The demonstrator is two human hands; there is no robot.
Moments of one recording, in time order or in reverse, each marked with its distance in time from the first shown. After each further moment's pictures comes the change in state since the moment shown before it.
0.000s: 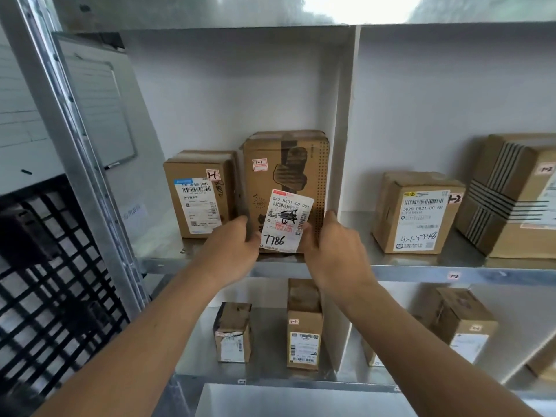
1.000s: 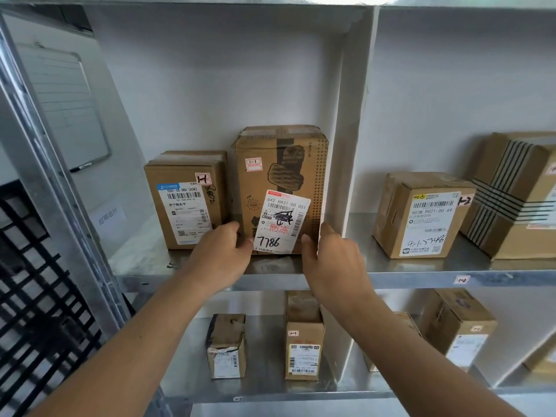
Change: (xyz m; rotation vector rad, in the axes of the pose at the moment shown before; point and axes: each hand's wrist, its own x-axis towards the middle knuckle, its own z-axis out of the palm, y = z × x) left_hand 0.032 -0.024 0.001 -0.018 -0.029 0.004; right_hand 0.015 0.002 0.027 -0.109 -0.024 0.099
